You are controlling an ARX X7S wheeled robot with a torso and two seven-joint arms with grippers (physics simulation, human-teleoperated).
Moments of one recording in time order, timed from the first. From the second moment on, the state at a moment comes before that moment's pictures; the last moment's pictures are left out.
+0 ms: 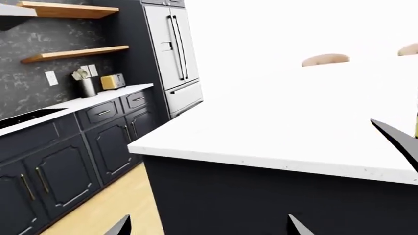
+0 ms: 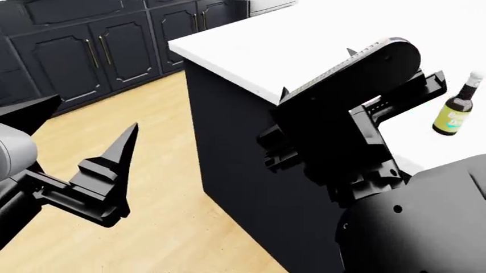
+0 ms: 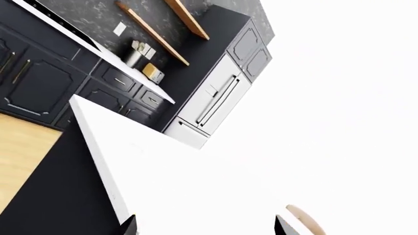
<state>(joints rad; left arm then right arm) -0.76 -1.14 -0.08 0.91 -1.95 -0.88 -0.85 1.71 0.68 -1.32 -0.74 1.62 0.87 1.52</state>
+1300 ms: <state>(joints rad) -0.79 -1.13 -0.06 0.91 -1.96 -0.89 -0.86 1.71 0.69 -1.33 -0.75 1.62 0.87 1.52</state>
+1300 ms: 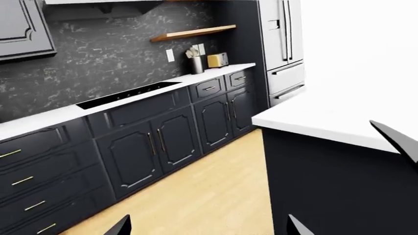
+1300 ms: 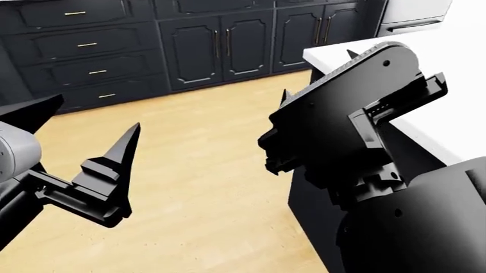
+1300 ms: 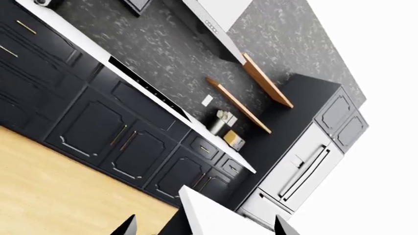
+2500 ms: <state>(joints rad) -0.80 -1.13 -0.06 0.91 -1.97 -0.90 -0.86 1.72 0.68 -1.34 -0.75 1.62 0.87 1.52</state>
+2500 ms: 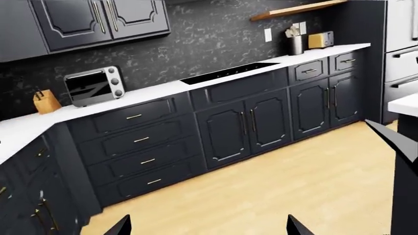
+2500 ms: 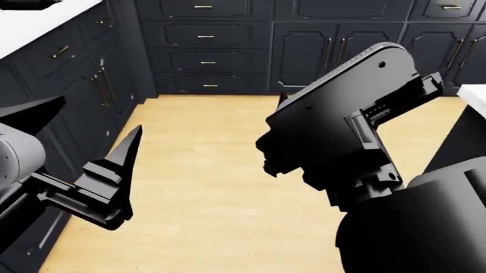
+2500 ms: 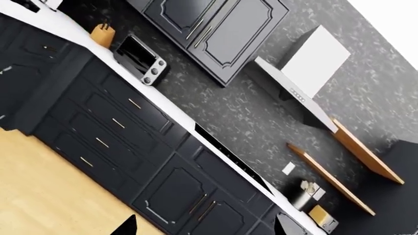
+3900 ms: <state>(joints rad) -0.81 -1.11 -0.05 0.91 -1.96 -0.92 -0.86 1.72 0.68 -1.35 -0.75 1.61 0.87 1.51</state>
